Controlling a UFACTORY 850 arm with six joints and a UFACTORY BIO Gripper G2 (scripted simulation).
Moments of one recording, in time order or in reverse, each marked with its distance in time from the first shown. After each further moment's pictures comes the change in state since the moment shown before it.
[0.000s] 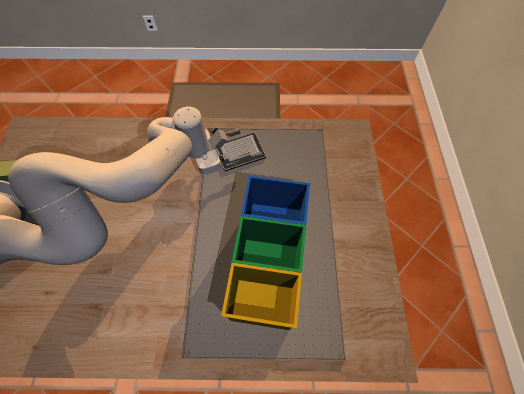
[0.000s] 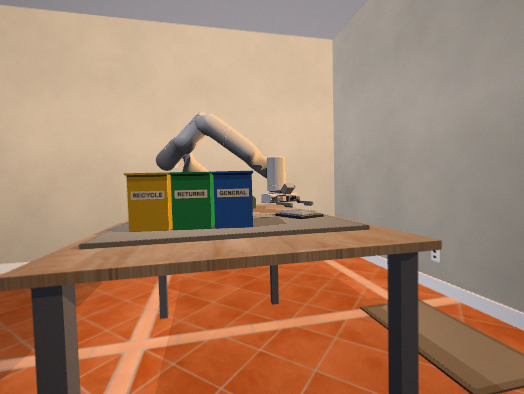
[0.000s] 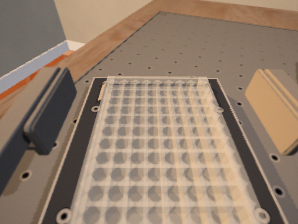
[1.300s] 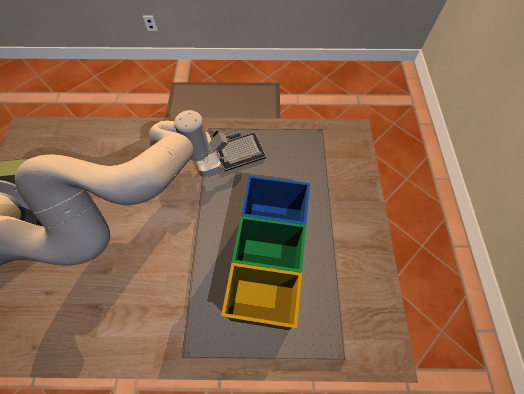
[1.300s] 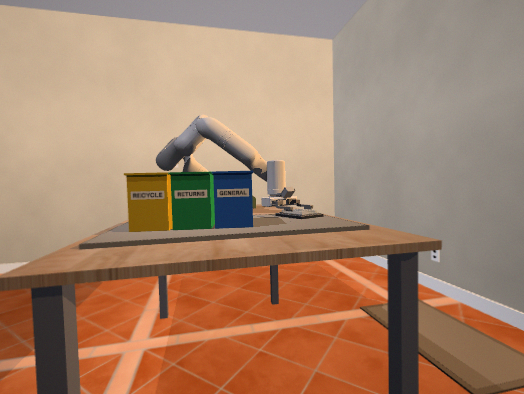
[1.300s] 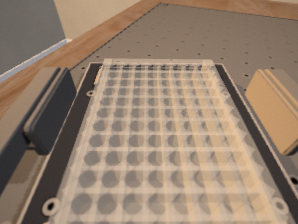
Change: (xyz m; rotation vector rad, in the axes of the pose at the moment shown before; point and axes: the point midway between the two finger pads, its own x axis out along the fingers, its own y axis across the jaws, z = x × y) arm 0.000 0.000 -0.016 0.000 0.000 0.000
